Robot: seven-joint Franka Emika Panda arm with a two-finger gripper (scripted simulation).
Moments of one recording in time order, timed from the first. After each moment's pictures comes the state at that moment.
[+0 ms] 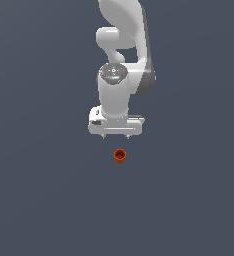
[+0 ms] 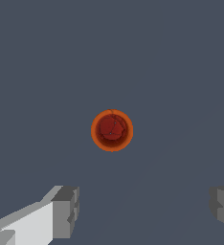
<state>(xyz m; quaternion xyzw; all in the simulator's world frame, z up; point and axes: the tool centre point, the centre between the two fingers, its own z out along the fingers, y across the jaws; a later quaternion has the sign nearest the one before) -0.009 -0.005 0.158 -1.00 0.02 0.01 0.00</state>
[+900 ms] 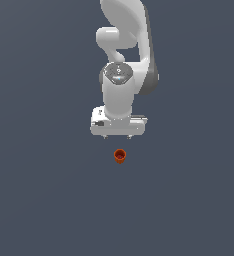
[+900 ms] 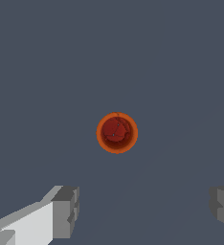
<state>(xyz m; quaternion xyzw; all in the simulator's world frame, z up) -0.004 0.002 0.161 -1.00 0.00 0.01 0.00</state>
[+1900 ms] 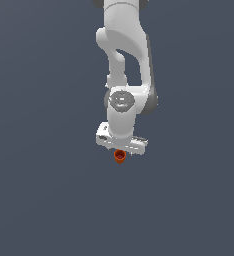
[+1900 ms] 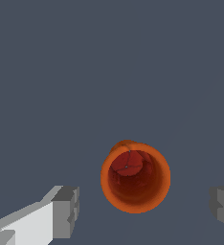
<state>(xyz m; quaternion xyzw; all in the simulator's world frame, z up) 0.023 0.014 0.092 -0.99 0.13 0.00 0.00</state>
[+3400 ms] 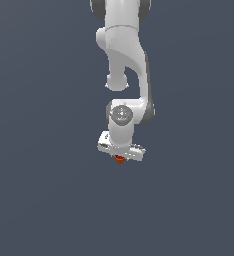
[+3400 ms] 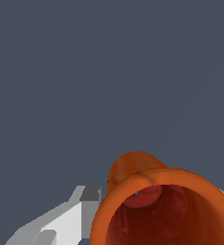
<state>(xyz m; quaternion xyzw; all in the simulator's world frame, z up) 0.025 0.015 0.038 -0.99 0.14 0.00 0.00</state>
